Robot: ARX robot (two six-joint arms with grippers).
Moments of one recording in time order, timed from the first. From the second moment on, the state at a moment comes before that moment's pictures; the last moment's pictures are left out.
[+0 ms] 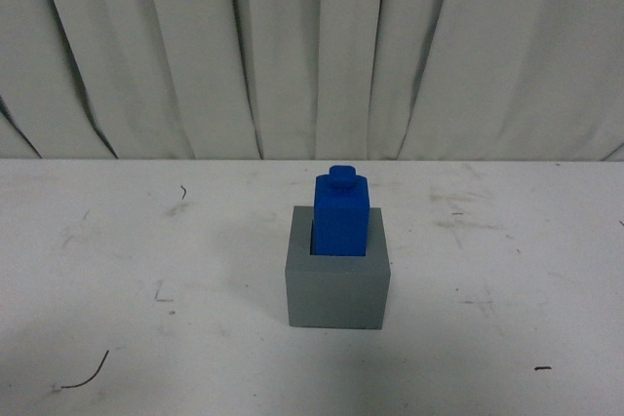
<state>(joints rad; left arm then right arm) 0.00 0.01 0.01 0.00 0.00 0.00 0.00 0.01 0.01 -0.01 0.00 0.00</state>
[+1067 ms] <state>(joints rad) 0.00 0.01 0.01 0.00 0.00 0.00 0.00 0.00 0.01 0.00 0.00 0.00</state>
